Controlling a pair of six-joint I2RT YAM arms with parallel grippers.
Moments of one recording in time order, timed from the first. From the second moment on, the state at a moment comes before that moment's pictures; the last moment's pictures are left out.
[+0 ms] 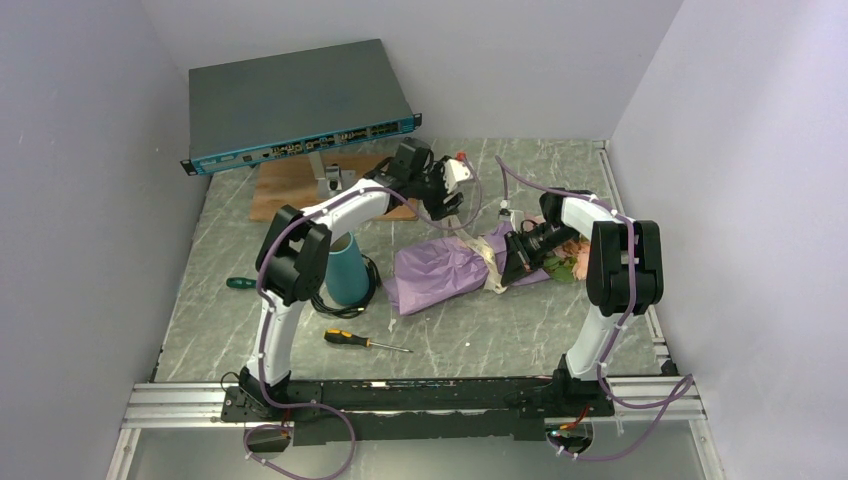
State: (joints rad) left arm -0.60 2.17 1.76 -0.16 0.46 0.54; right arm 0.01 1.85 1.18 -1.05 -0.78 -0.55
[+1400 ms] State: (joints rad) left arm -0.69 2.23 1.82 -0.38 0.67 0.88; right arm 0.01 1.85 1.18 -1.05 -0.79 -0.53
